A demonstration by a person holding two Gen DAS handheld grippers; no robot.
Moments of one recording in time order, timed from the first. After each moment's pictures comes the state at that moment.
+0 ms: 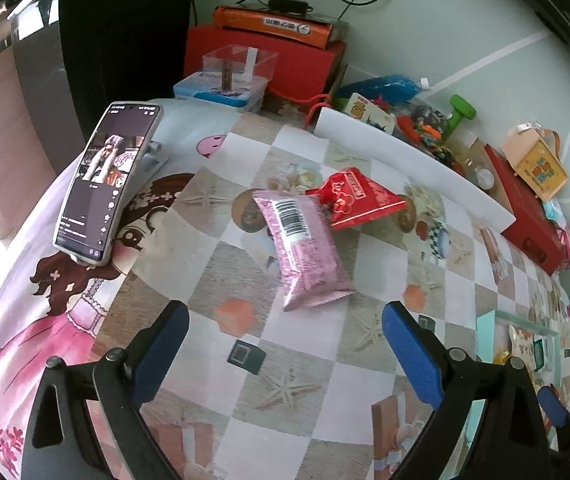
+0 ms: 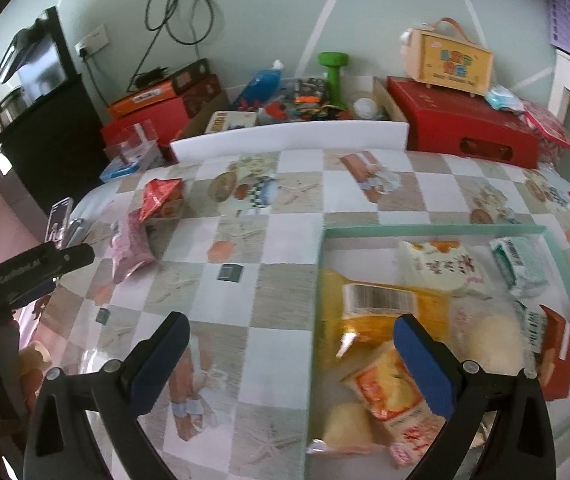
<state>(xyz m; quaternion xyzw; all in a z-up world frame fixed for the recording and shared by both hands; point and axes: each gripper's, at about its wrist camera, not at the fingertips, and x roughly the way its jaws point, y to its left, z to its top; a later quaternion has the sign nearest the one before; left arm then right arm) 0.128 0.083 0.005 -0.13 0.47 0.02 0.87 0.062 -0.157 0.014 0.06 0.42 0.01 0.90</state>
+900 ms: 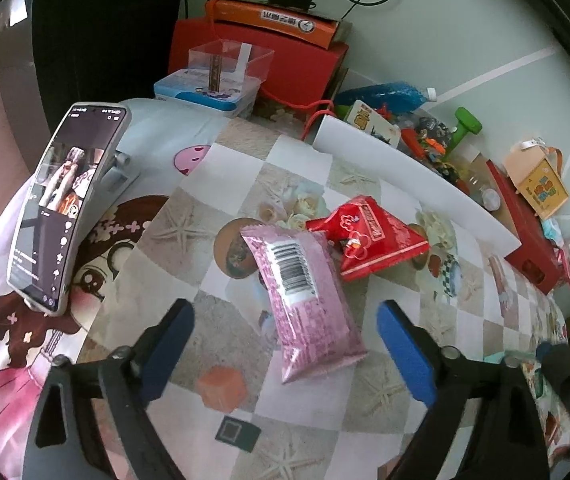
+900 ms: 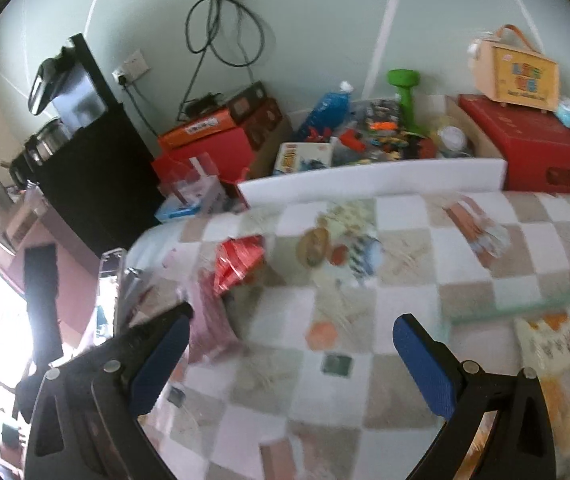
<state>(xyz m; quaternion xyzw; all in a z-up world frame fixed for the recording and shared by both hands) 0.181 0.096 -0.021 -0.15 0.46 0.00 0.87 0.149 -0.108 0.031 0.12 0.38 0.11 0.91</state>
